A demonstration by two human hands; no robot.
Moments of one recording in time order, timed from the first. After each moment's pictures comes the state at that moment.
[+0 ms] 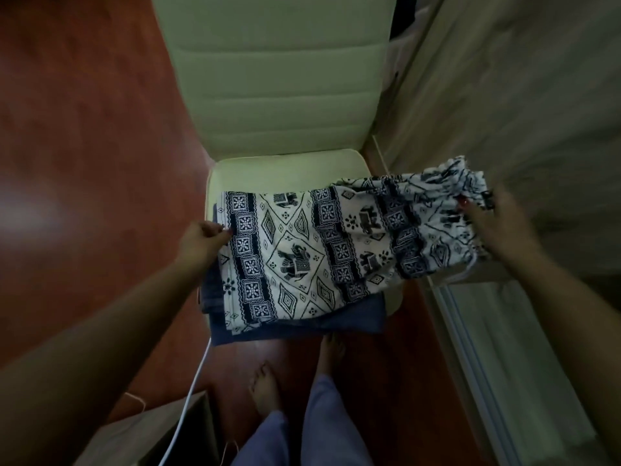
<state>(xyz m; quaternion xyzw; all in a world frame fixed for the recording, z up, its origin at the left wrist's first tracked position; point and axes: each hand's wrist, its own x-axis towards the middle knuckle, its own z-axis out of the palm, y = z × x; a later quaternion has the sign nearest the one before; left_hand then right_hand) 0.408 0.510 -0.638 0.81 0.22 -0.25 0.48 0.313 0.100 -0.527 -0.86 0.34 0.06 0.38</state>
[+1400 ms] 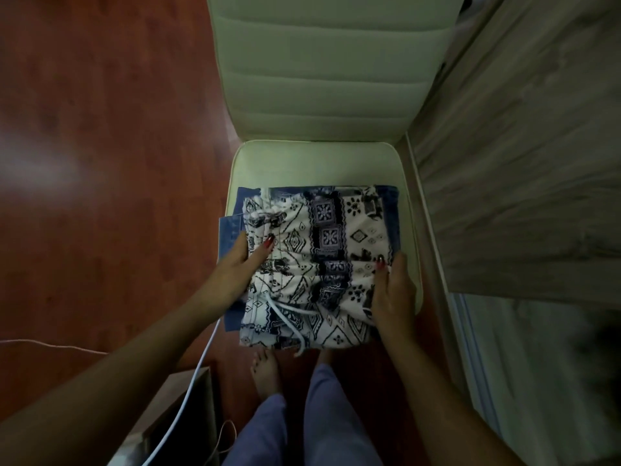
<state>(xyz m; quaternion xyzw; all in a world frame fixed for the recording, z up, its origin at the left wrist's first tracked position) 0.337 0.503 -0.608 0.77 0.07 -0.33 0.54 0.268 0.266 -0.631 -0.86 0.29 0.03 0.43</state>
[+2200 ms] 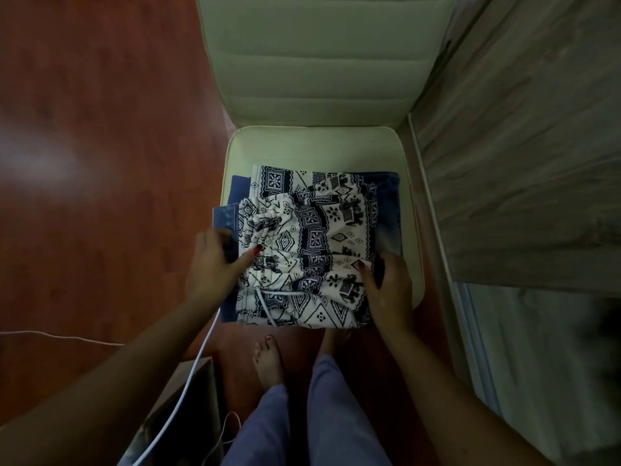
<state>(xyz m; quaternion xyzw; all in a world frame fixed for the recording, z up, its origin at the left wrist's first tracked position) 0.331 0.521 -0.653 0.92 0.13 -0.21 0.30 0.256 0.257 -0.655 -0.88 0.26 0.05 0.39</state>
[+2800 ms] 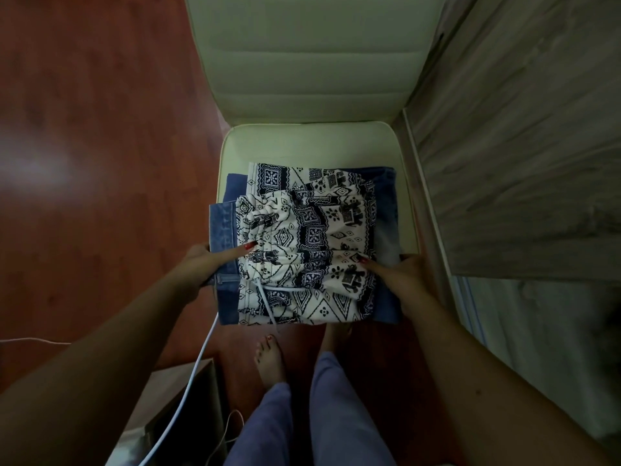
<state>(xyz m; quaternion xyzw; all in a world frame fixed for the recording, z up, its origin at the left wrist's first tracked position) 0.355 0.537 -0.654 0.70 0.29 -0.41 0.50 0.279 0.211 -0.694 -0.72 0.47 0.20 0.46</state>
